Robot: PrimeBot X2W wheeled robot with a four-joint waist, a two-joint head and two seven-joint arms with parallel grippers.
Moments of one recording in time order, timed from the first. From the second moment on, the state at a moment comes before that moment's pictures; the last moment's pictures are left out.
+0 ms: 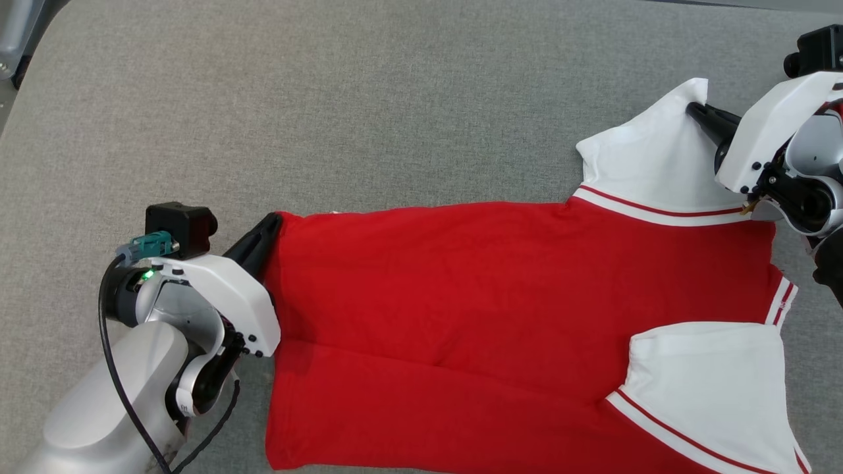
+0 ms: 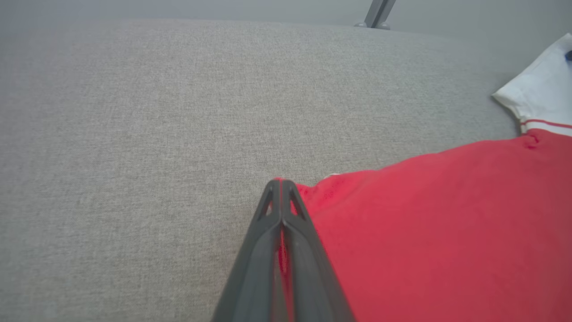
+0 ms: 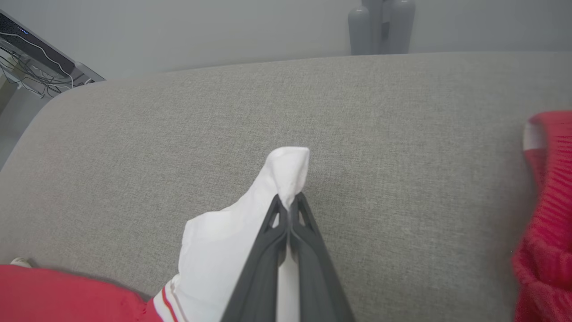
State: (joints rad) left arm -0.56 0.47 -0.72 0.29 -0.88 0.15 0.06; right arm -1.05 -0.42 0.73 0.88 1.07 0.13 0.30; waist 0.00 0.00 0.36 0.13
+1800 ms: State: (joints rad) left arm -0.31 0.74 -0.76 0.08 -0.97 0.16 0.23; right arm -0.62 -0.70 0.88 0.35 1.47 0.13 0.46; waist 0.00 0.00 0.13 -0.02
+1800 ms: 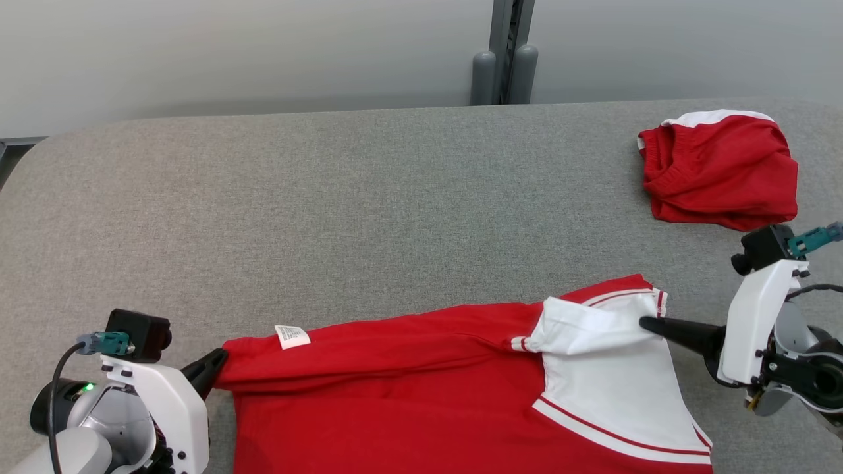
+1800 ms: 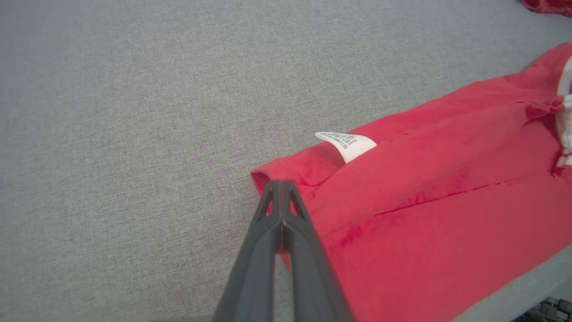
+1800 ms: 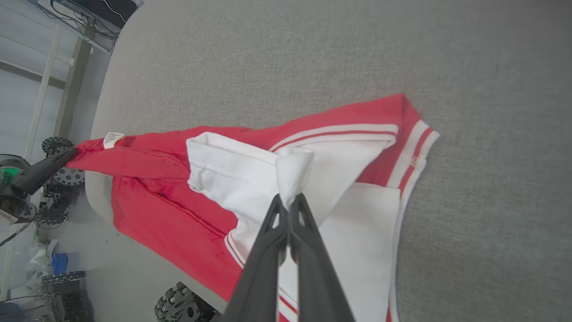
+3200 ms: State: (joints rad) left arm -0.27 0.78 -0.80 0.04 -0.99 0.18 0.33; right arm -0.45 -0.76 0.85 0.27 1.54 0.13 0.53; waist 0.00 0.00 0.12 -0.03
